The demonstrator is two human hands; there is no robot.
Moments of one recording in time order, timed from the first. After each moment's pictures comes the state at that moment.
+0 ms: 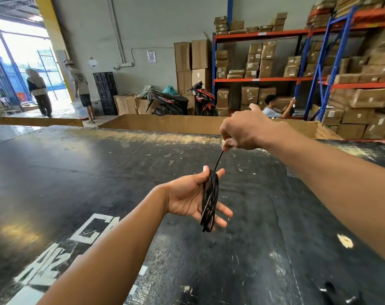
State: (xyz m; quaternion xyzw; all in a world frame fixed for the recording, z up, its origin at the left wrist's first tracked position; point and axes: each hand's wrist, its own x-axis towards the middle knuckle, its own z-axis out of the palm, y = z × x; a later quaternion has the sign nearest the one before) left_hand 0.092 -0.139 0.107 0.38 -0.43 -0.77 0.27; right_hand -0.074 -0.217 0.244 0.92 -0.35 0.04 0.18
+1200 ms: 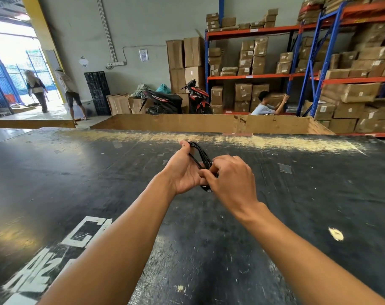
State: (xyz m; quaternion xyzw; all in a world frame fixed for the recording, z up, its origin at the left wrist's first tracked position) left_hand 0.066 -0.167 0.142 0.41 -0.29 -0.66 0.56; right_hand -0.075 -0.160 0.120 0.80 -0.41 0.43 -0.01
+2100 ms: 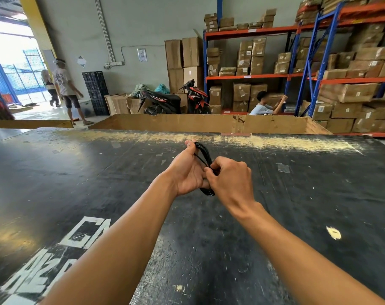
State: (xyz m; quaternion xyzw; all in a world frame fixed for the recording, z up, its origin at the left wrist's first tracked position) left_hand 0.055 -0.164 0.142 0.43 -0.34 -0.66 0.52; right_hand -0.072 -0.164 0.121 0.77 -0.45 0.44 -0.08
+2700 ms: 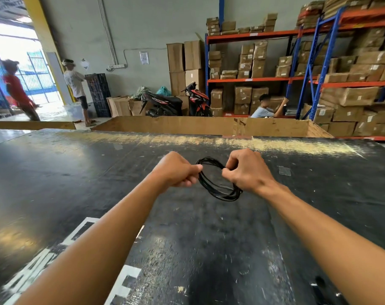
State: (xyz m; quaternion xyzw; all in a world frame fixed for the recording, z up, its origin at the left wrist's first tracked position) left_hand 0.078 -0.134 0.160 0.73 -0.50 -0.29 0.35; right_hand -0.110 -0.201 0.144 0.83 -0.42 0.34 -0.15
